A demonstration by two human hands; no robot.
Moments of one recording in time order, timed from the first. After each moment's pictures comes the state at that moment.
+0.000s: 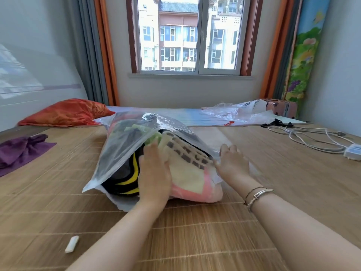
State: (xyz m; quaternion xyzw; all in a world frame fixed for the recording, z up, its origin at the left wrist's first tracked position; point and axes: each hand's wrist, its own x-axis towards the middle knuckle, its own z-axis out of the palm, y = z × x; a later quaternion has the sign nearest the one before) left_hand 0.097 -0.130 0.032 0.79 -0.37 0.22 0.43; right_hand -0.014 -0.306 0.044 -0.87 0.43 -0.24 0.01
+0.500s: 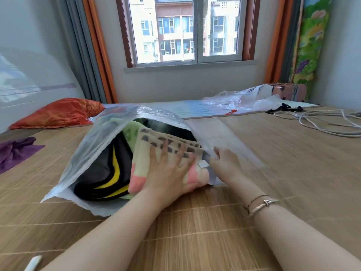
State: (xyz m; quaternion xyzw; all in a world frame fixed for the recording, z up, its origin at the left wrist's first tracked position) left_hand 0.109 -0.202 -0.003 0.80 -0.53 0.28 -0.05; right_hand -0.002 -0.342 0.003 -0.83 0.34 -0.33 0.31
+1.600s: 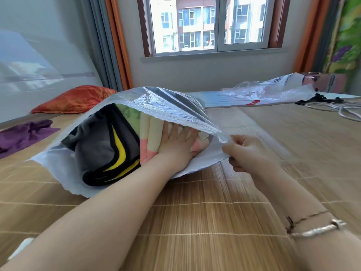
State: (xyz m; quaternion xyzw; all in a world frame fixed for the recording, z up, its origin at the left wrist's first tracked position) left_hand 0.165 -0.255 -0.006 0.85 -0.48 0.20 -0.05; right_hand -0.010 -0.328 0.009 -0.74 0.23 -0.32 0.55
